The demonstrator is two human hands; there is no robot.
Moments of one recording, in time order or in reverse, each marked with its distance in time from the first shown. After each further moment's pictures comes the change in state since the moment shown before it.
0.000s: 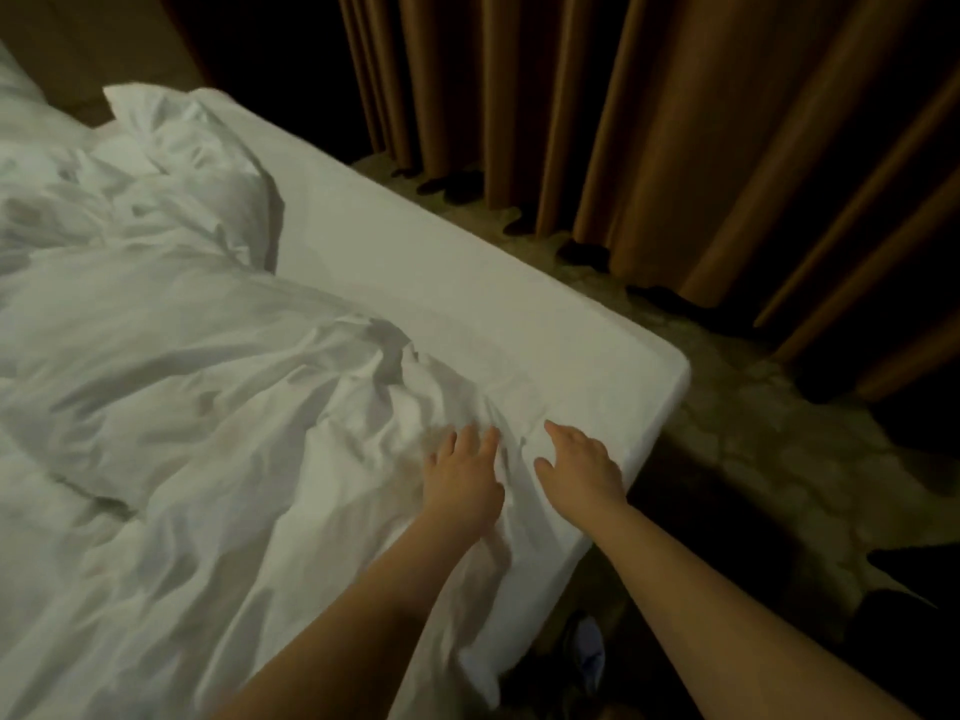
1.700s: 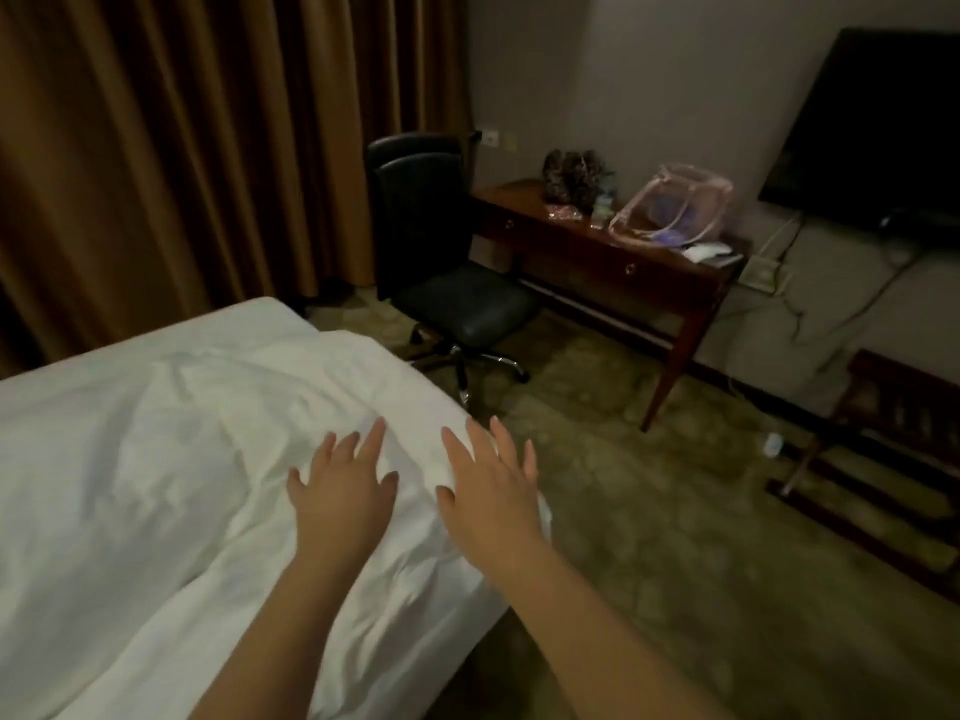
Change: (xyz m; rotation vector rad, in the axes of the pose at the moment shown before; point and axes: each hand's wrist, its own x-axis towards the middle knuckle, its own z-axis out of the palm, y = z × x) left_hand -0.308 -0.646 -0.151 0.181 0.069 1.269; right_hand -0.394 -0.751 0.342 0.135 0.781 1.140
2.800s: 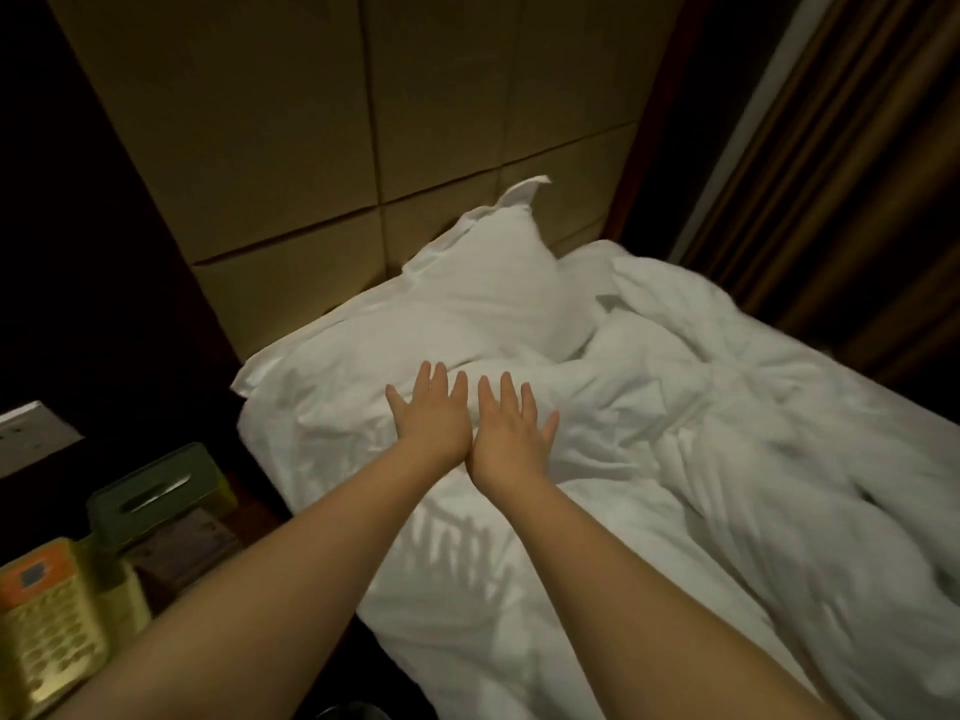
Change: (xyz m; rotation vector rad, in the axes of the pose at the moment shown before) left_hand -0.622 -0.902 -0.189 -0.007 -0.071 -1.403; right_hand -0.527 -0.971 0.281 -0.082 -0.523 -1.334
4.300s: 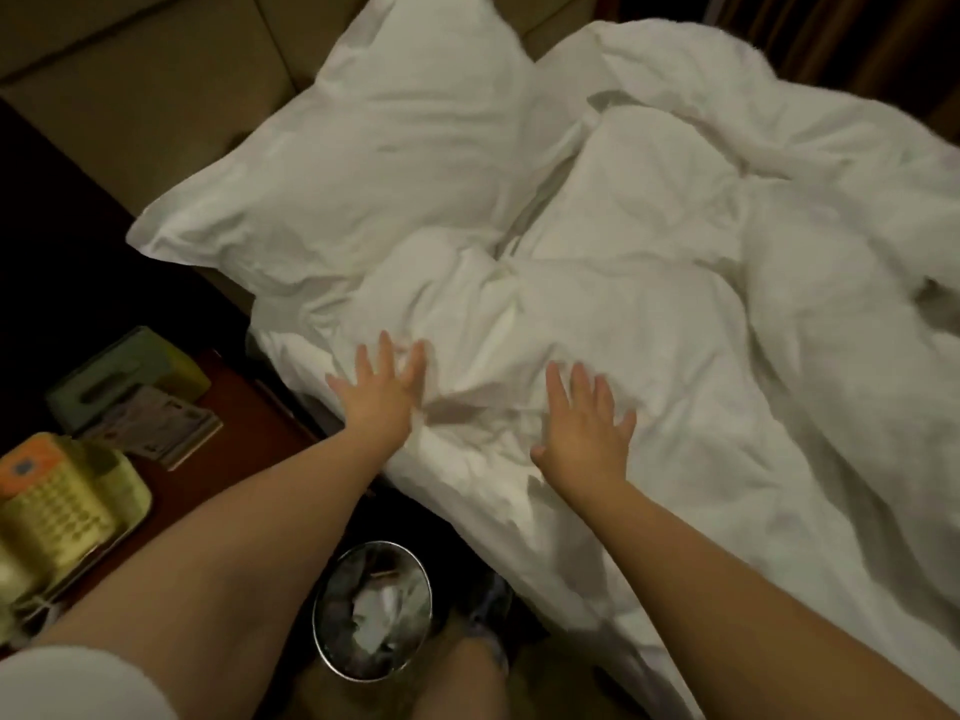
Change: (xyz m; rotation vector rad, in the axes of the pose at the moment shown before) left_hand -0.032 0.014 0.202 0.232 -0.106 -0.040; right_hand -0.101 0.184 0.137 0.010 -0.146 0.170
